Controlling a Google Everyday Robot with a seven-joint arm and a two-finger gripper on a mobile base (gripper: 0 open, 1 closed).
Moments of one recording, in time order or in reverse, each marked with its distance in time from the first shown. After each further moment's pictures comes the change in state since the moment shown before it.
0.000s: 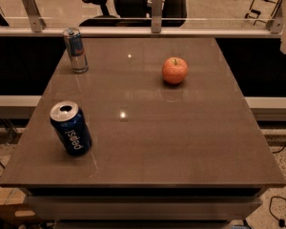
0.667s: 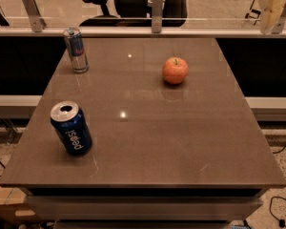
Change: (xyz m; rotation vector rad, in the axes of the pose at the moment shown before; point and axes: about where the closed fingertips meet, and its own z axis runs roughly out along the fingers) arm -0.026 -0.053 0.021 0.029 -0.057 -0.346
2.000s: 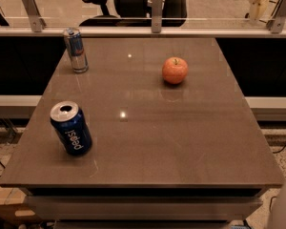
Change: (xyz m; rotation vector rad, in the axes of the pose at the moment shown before) arm 0.001 -0.031 0.015 0.043 -0.033 -0.162
